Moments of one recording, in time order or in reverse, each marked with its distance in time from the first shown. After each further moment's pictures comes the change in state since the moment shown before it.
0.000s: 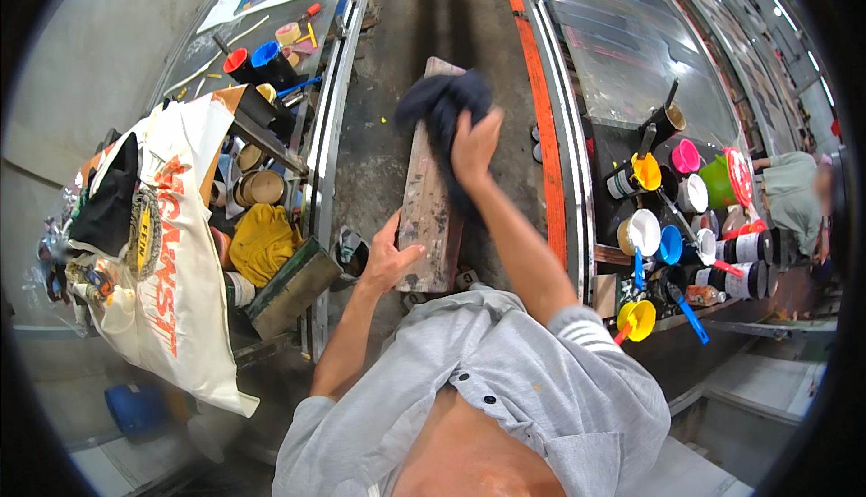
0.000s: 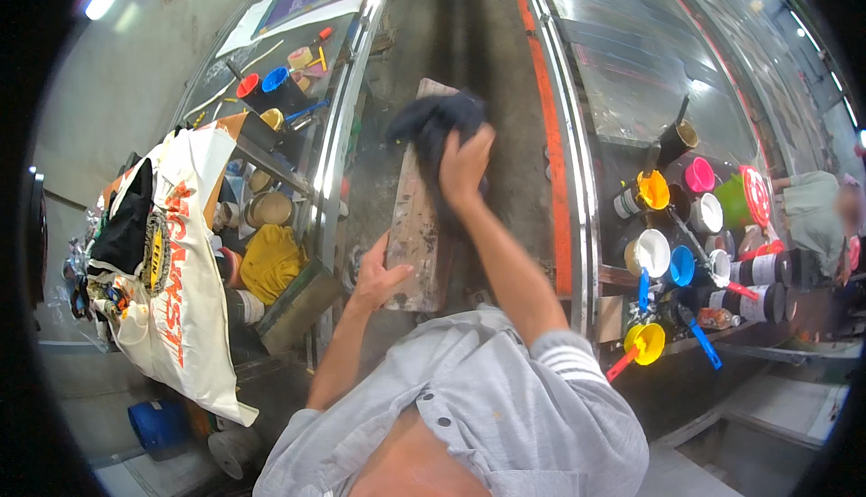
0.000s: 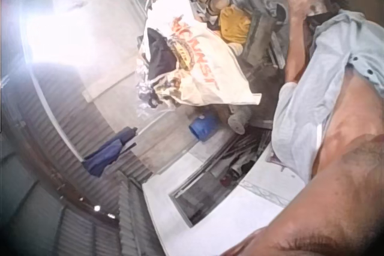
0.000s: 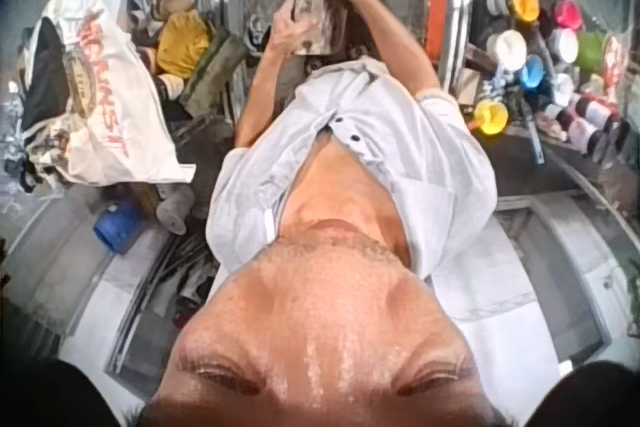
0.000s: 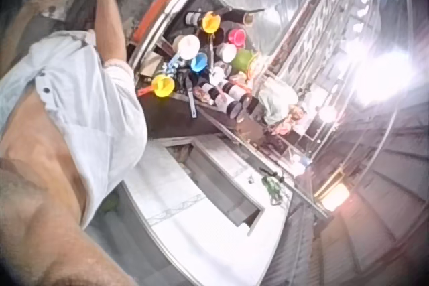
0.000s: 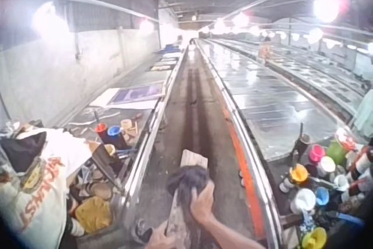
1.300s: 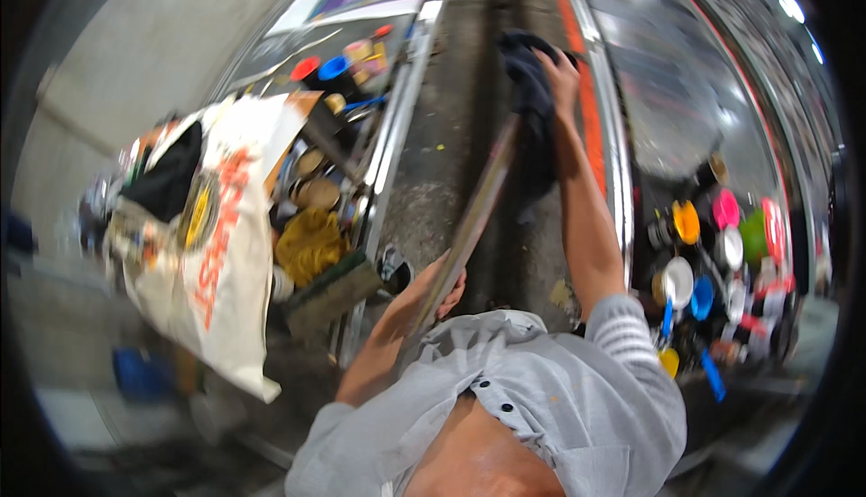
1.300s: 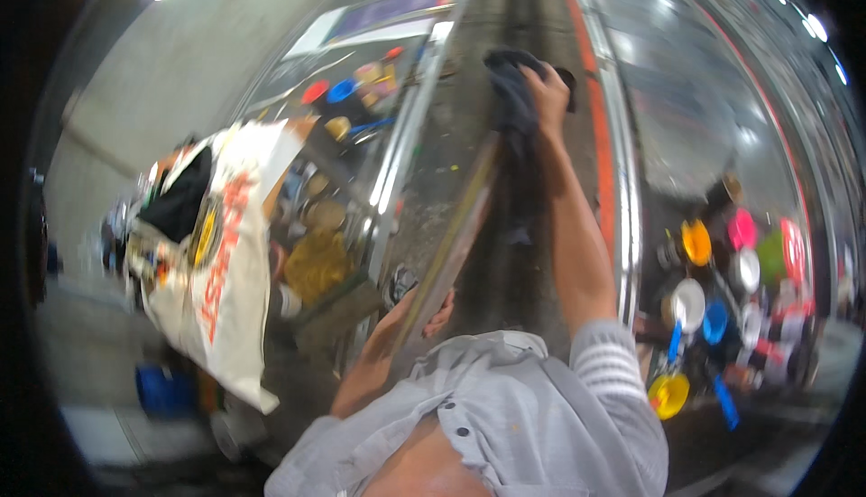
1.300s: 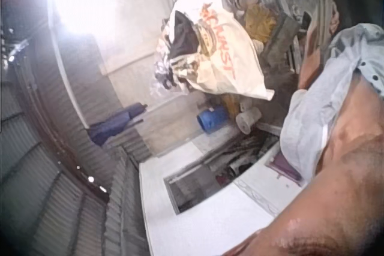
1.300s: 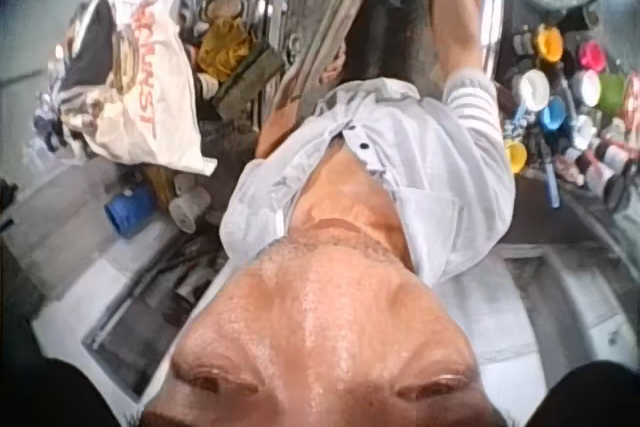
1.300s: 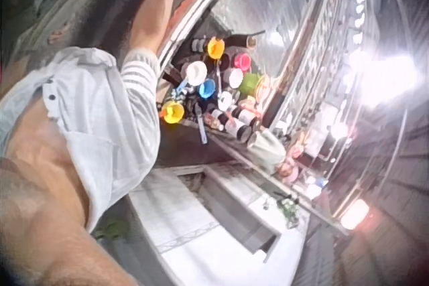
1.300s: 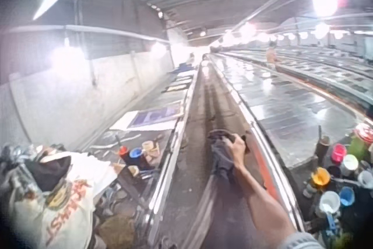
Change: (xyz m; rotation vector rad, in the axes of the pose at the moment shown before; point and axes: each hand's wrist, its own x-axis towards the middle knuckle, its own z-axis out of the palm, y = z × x) left_hand -0.002 -0.032 -0.033 -0.648 -0.572 -0.350; right_hand 0.185 -0.049 -0.007 0.313 -0.130 -0.218
